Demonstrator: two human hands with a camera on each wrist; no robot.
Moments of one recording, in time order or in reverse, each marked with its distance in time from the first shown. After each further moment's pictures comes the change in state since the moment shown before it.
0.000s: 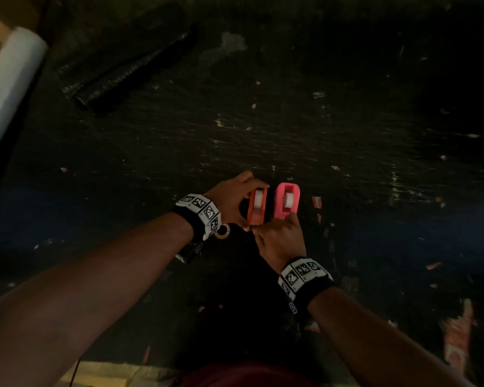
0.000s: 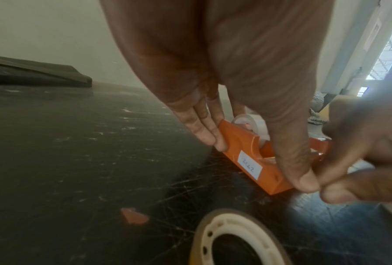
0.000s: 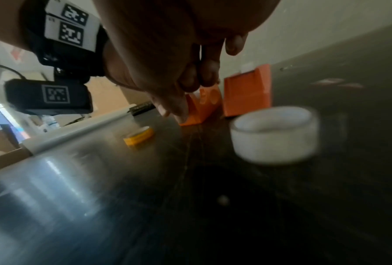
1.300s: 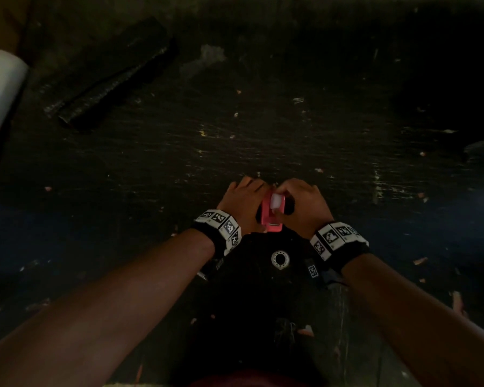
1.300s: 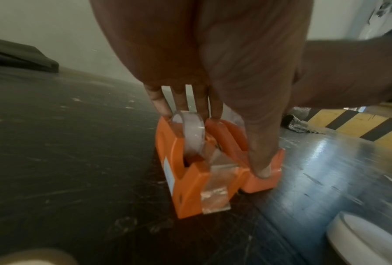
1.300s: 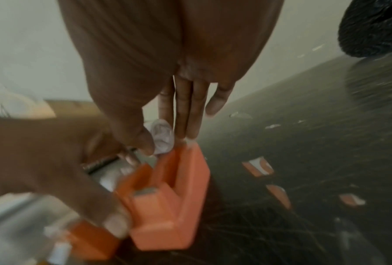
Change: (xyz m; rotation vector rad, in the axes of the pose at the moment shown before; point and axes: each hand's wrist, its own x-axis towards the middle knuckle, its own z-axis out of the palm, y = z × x) left_hand 0.026 0.066 0.013 0.317 0.117 -0.041; right_hand 0.030 0.078 -0.061 0.265 0.088 0.109
